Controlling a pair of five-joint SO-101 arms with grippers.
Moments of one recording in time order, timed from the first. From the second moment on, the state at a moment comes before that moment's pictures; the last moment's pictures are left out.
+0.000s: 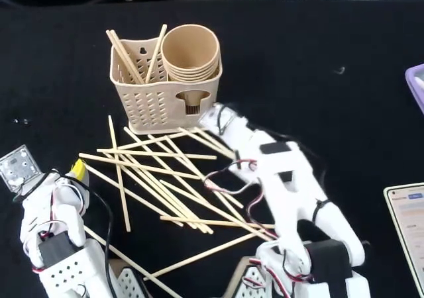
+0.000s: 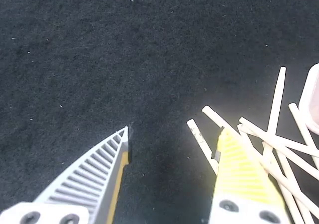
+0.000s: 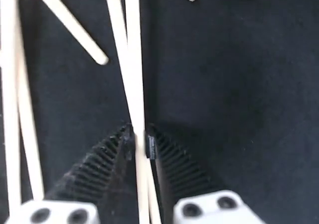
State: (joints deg) left arm -34.7 -104.0 93.8 55.2 3.3; right arm -7.8 -18.7 57.1 40.7 43.5
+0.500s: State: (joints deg) left arm -34.7 -104.0 93.8 55.2 3.3; right arm -9.1 -46.5 58.9 59.1 43.6
